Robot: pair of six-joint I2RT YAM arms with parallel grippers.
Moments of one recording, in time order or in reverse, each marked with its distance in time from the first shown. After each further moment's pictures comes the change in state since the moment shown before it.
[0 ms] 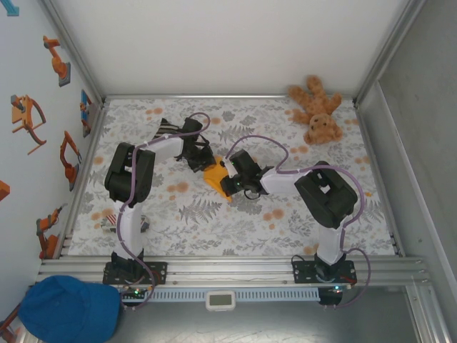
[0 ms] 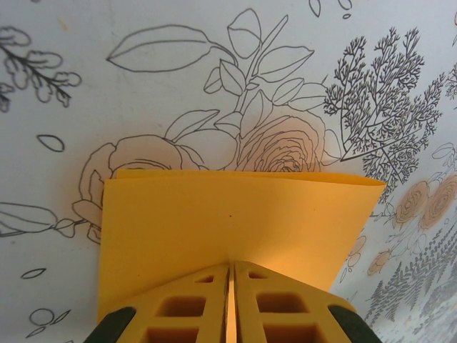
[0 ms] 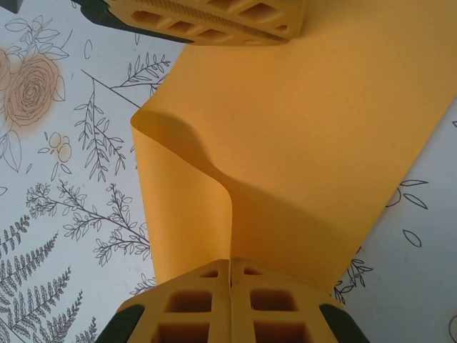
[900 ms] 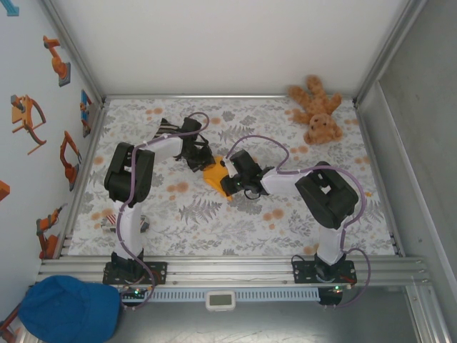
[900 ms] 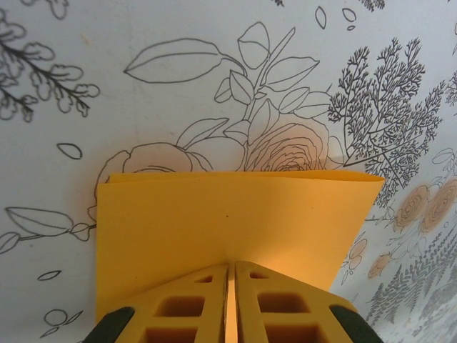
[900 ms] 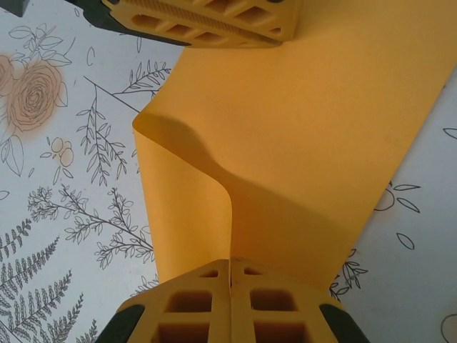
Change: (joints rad) left arm 0.006 0.000 0.000 -0.001 -0.001 0.000; right arm 0.001 -0.007 -0.010 0.018 0.008 0.000
